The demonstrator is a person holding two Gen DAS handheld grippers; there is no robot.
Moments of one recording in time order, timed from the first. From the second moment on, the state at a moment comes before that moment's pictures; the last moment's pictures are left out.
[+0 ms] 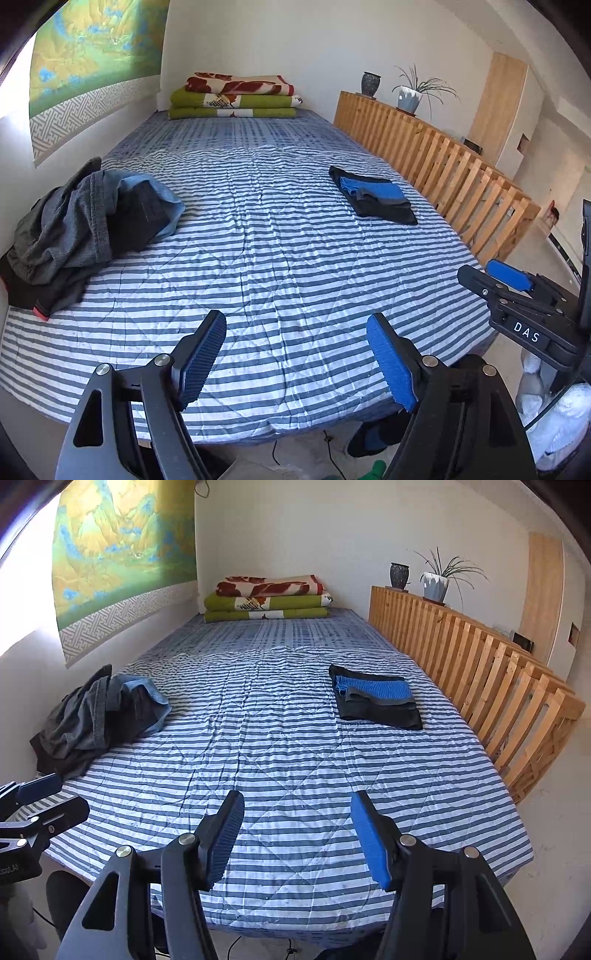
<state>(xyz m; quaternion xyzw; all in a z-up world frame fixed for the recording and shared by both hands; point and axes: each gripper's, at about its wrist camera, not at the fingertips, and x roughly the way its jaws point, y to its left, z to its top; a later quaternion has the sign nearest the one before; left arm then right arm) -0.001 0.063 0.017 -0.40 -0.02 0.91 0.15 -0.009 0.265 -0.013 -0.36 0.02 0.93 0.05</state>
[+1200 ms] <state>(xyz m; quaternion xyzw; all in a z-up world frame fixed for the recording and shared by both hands) 0.001 0.074 0.013 -0.39 -0.01 0.91 0.15 0.000 0.273 -0.017 -0.37 0.03 0.93 0.05</state>
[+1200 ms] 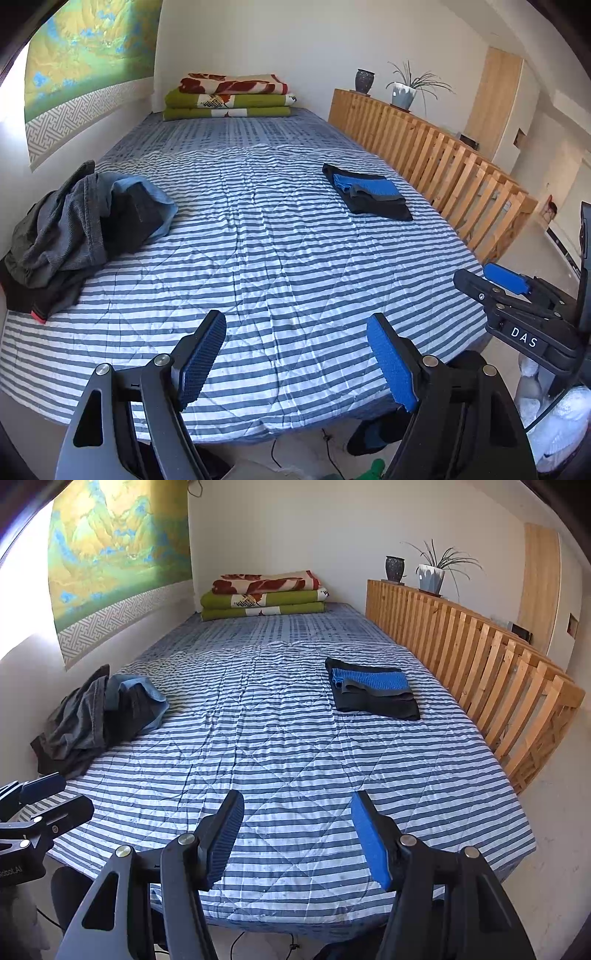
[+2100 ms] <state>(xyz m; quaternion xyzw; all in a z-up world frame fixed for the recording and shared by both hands) 0.001 0.075 0.013 -0.40 -0.01 0.91 0.16 -0.004 0.269 -0.020 -0.37 0.03 0.93 0.04</state>
